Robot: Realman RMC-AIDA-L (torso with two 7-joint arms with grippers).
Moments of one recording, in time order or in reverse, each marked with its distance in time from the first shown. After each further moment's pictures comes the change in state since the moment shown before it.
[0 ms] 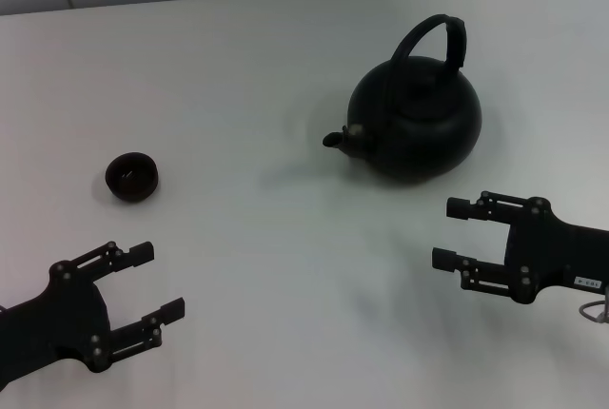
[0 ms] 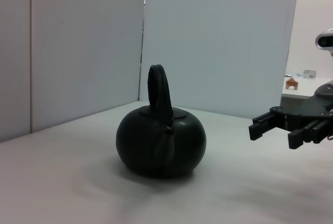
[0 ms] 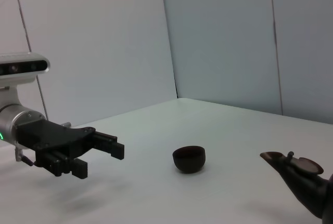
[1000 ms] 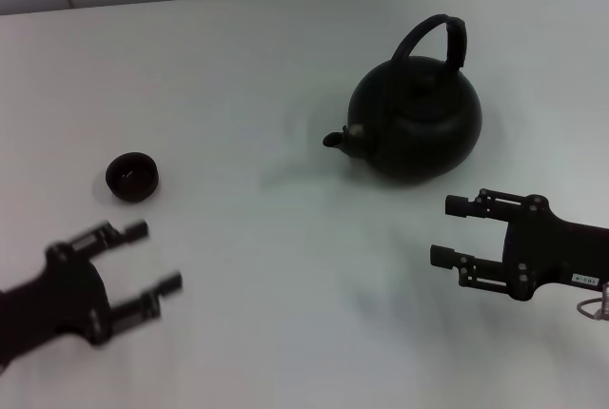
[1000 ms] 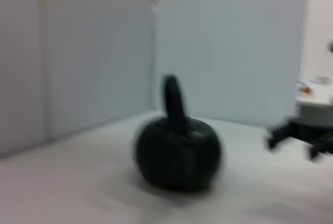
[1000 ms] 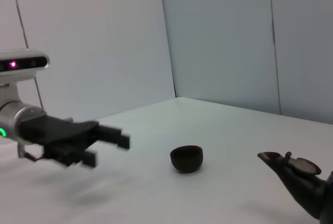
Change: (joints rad) left arm -0.007 -0.017 -0.045 0.001 -0.007 -0.013 0.009; right arm 0.006 0.002 0.005 0.000 -0.003 0.008 -0.001
